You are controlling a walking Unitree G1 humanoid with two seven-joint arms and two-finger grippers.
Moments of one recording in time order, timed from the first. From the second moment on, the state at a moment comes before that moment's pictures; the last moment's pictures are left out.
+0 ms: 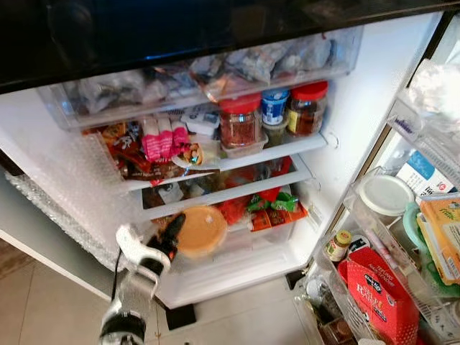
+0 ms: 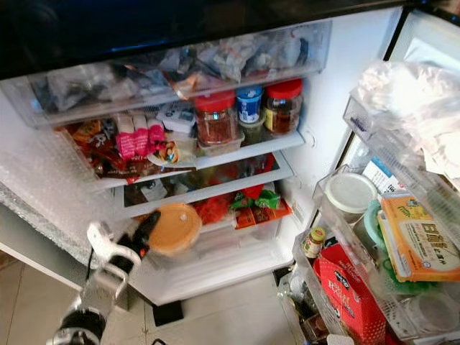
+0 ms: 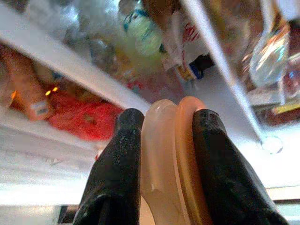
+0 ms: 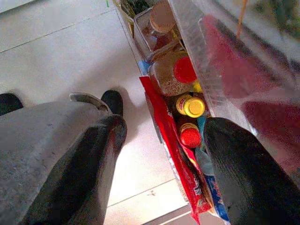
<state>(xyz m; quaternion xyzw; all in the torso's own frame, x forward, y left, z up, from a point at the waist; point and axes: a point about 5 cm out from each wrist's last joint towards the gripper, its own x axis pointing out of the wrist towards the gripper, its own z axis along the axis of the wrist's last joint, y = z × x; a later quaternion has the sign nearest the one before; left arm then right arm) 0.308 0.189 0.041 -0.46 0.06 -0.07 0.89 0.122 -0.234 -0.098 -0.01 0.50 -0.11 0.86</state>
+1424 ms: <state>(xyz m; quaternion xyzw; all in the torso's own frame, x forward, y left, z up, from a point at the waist) 0.329 0.179 0.066 -0.45 0.05 -0.11 0.89 0.135 -0.231 -0.095 -0.06 0.50 -0.06 0.86</state>
